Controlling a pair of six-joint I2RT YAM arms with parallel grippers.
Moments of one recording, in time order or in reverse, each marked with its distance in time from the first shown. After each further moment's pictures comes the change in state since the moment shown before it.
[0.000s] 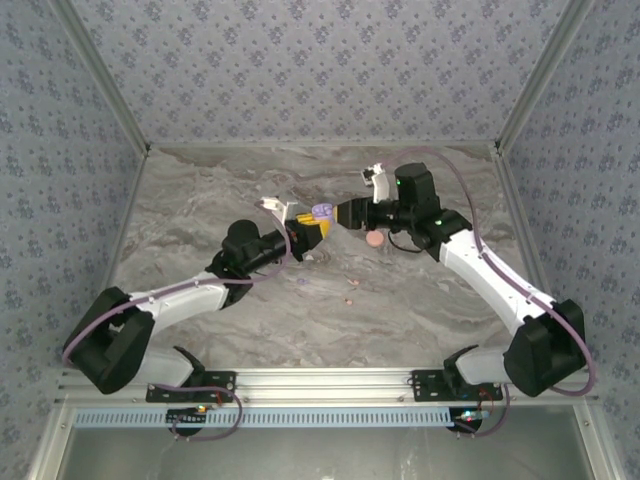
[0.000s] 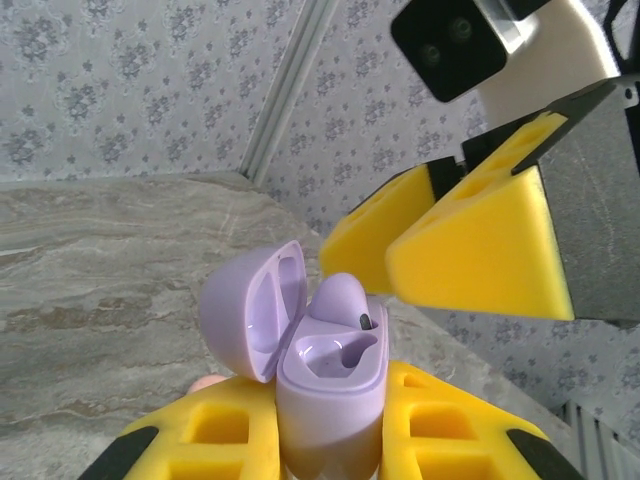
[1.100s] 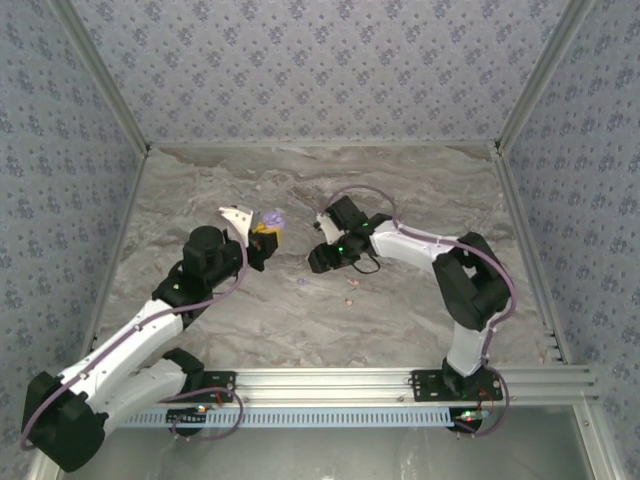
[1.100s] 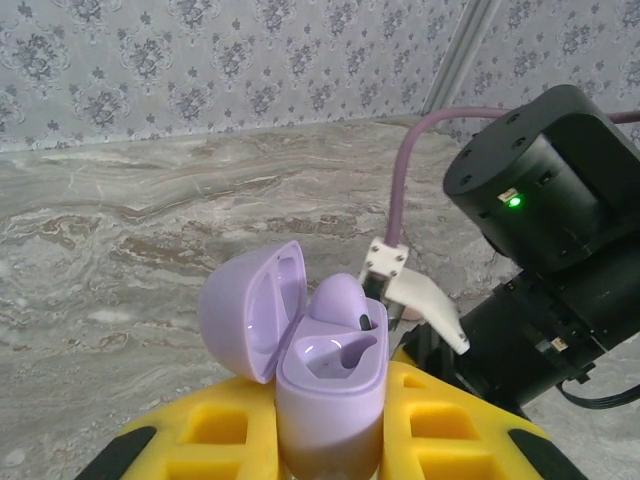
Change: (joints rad) left arm 0.119 -0.454 -0.019 -0.691 -0.208 0.217; right arm 0.232 0.506 0.116 -0.186 0.204 -0.137
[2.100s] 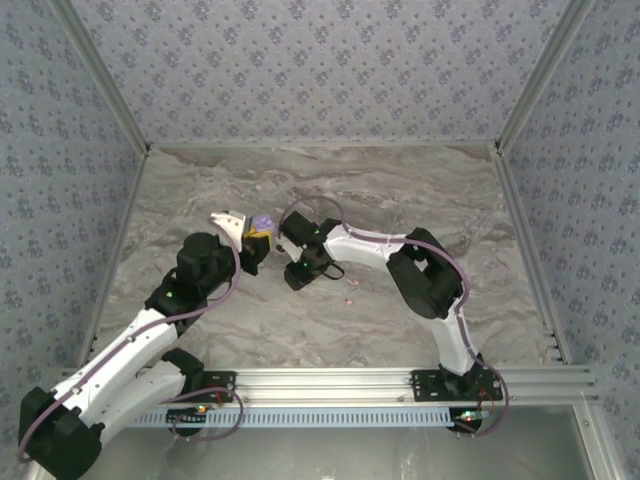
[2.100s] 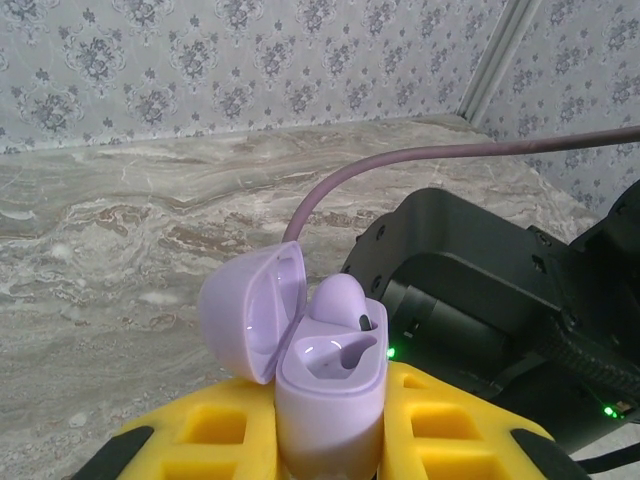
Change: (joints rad) left arm 0.005 -0.075 -0.031 -0.052 -0.069 0.017; right arm 0.181 0.251 0.273 -0.198 0.193 -0.139
